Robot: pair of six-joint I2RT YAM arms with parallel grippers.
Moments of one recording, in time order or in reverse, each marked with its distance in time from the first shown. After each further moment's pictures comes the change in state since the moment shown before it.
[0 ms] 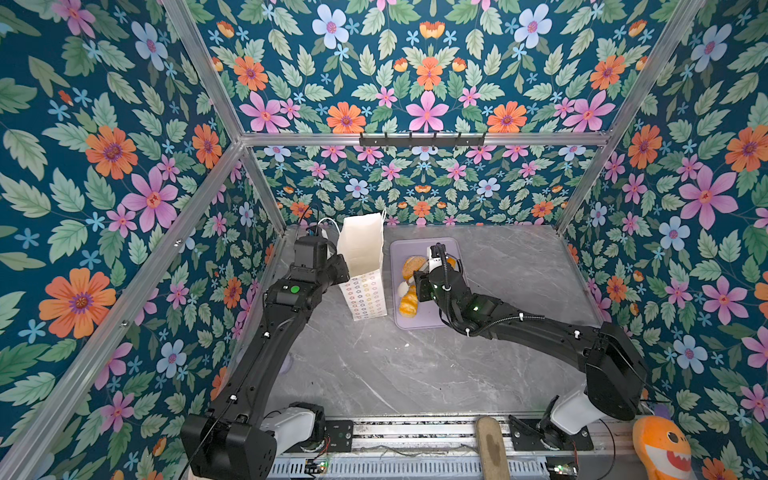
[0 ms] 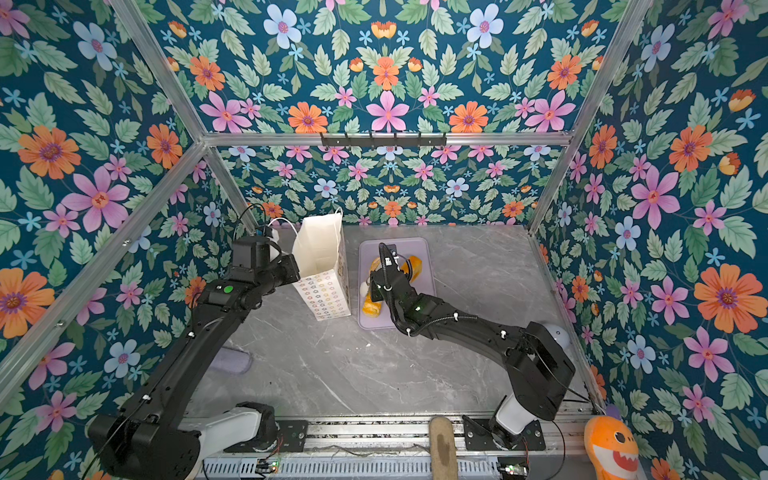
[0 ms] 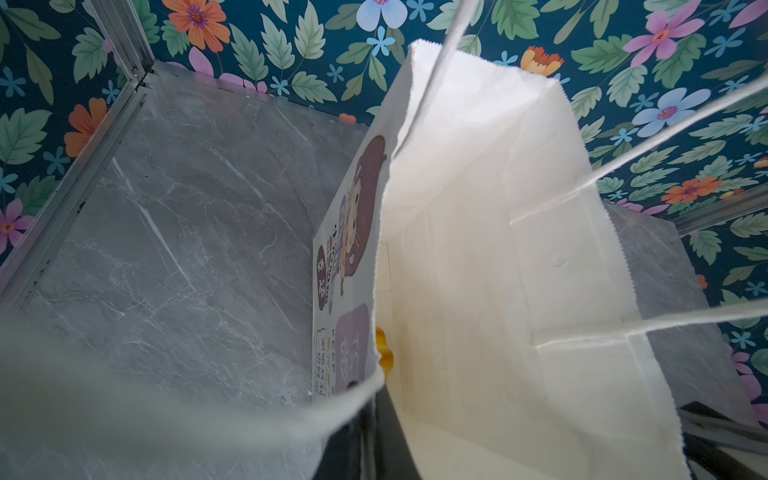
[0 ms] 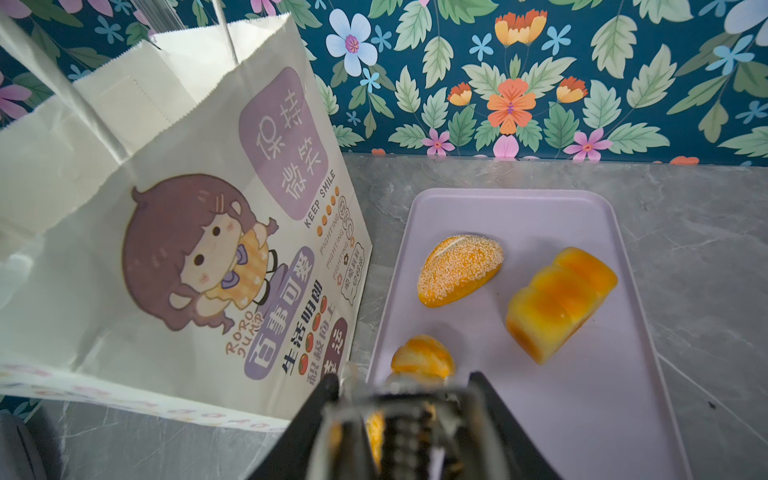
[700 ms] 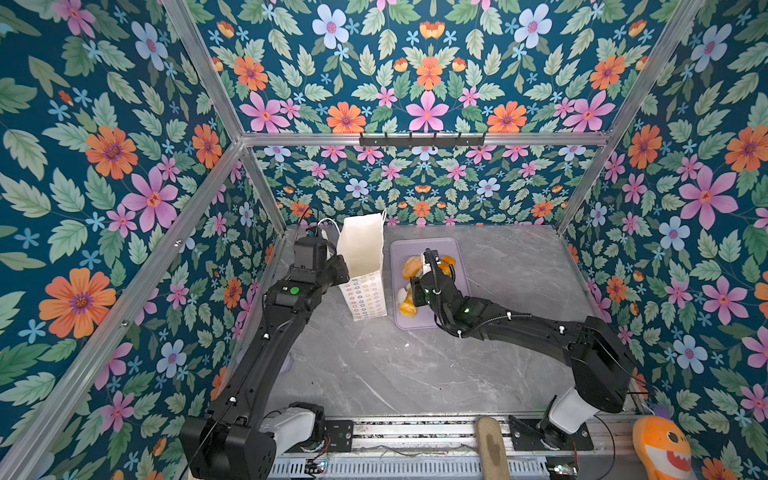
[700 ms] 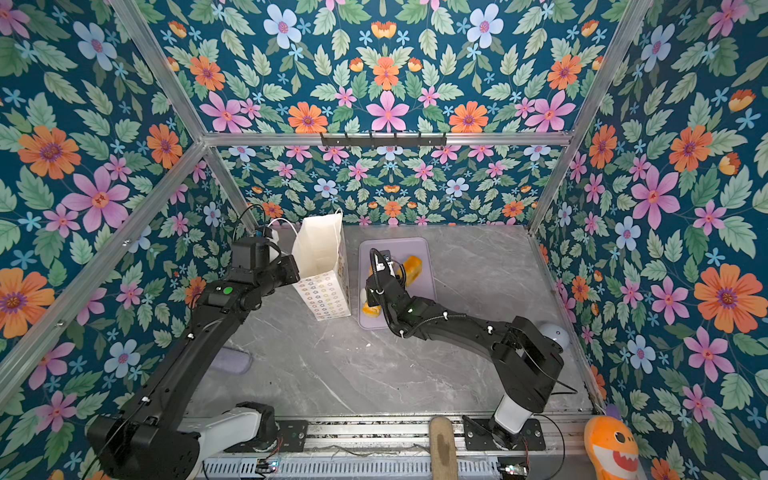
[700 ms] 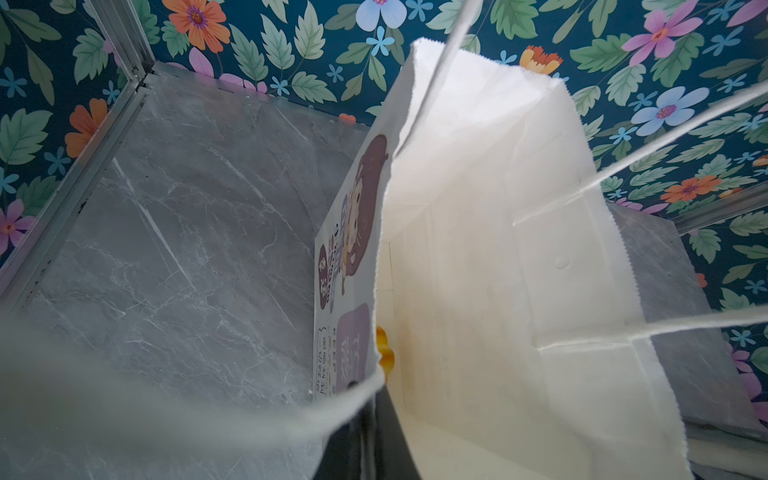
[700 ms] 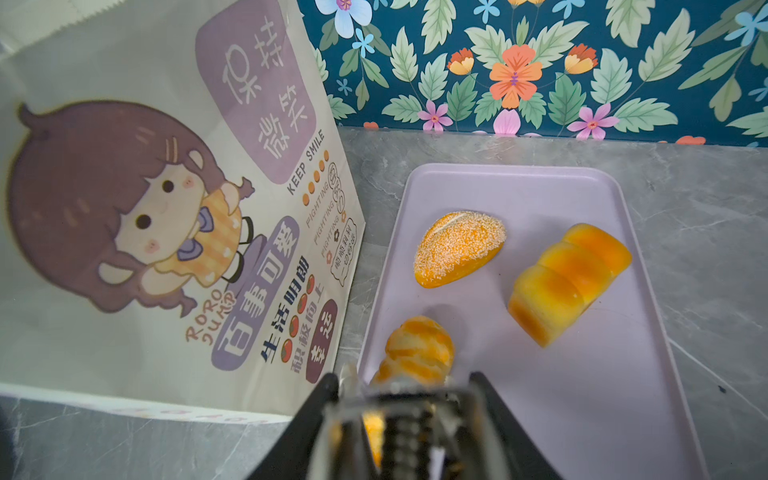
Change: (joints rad) left arm 0.000 -0.008 -0.006 0.000 0.000 0.003; right arm 0.017 0.074 0.006 0.003 0.029 0.002
